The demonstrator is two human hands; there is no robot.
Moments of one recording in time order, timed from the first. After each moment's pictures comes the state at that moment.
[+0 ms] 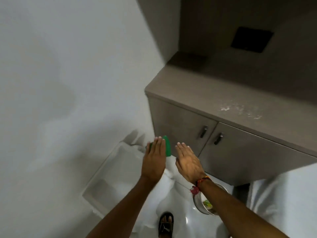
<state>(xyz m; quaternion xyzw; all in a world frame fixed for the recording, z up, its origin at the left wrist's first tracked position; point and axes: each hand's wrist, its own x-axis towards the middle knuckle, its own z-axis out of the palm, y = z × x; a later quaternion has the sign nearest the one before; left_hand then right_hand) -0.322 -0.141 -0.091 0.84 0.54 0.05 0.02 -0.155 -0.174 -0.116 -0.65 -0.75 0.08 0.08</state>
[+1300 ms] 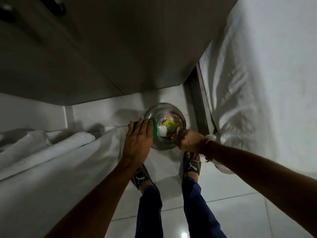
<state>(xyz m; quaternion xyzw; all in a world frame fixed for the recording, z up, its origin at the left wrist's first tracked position) -0.130 -0.246 -0.491 0.96 0.20 -0.17 0.06 0.044 -0.415 -0.553 -0.67 -0.70 0.22 -0.09</state>
